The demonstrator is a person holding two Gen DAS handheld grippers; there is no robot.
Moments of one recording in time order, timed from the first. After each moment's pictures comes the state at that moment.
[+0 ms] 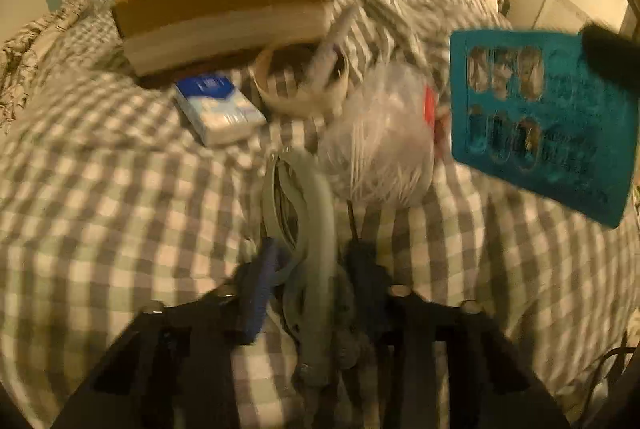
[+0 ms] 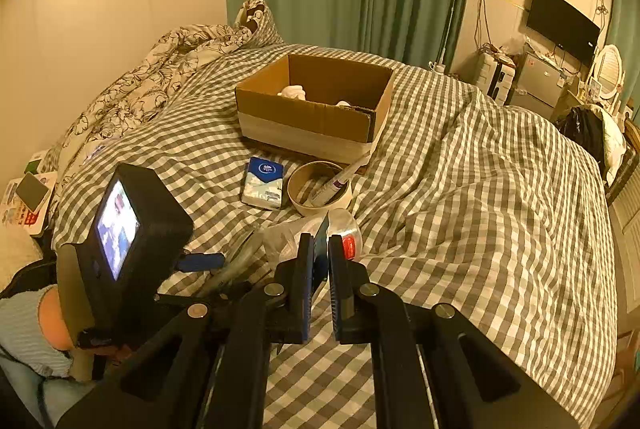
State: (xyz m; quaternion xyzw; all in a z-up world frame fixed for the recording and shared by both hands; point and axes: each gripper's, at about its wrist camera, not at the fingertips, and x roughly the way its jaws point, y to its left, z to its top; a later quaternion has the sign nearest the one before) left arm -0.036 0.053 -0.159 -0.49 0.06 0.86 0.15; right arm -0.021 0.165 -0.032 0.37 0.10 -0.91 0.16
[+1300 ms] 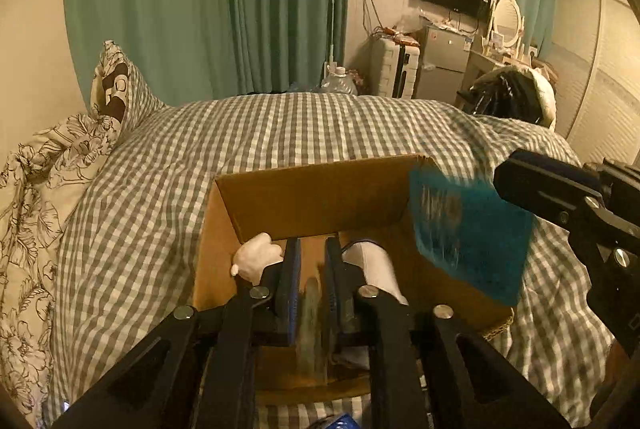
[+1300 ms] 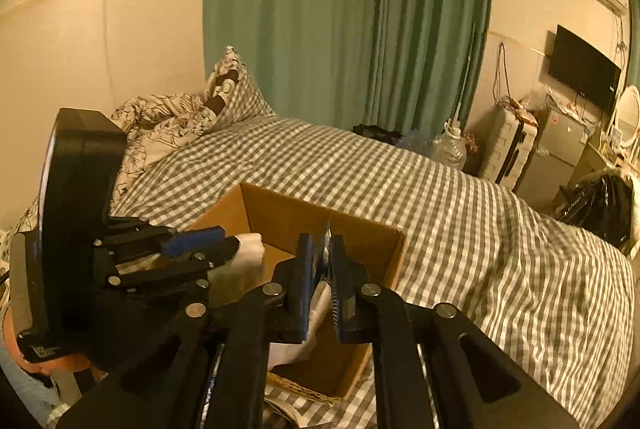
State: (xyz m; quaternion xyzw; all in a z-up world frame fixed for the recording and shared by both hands) left arm -0.286 0.015 -0.055 -0.37 0.03 0.93 0.07; right arm -0.283 0.121 0.007 0.29 0.09 -0.93 0.18
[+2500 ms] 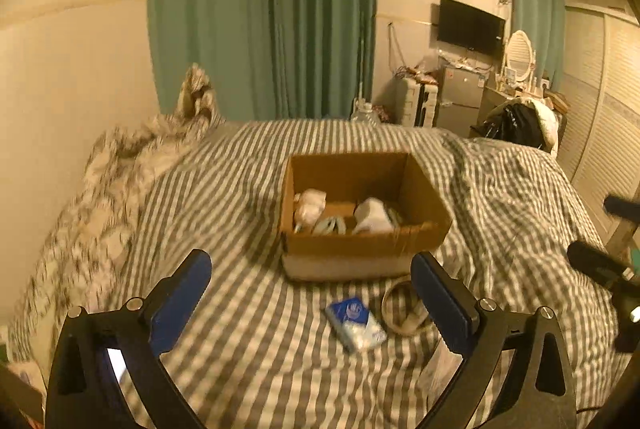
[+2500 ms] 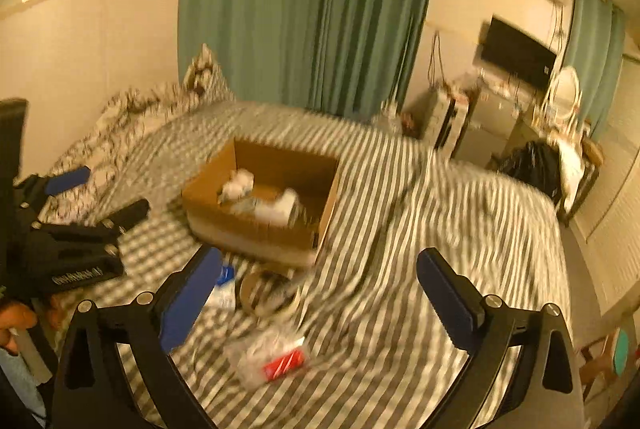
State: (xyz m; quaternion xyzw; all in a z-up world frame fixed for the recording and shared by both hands) left arm -0.087 -0.021 -0.008 -0.31 0.00 0.95 0.01; right arm -0.086 0.150 0.043 0.33 0.09 -0.94 0.07
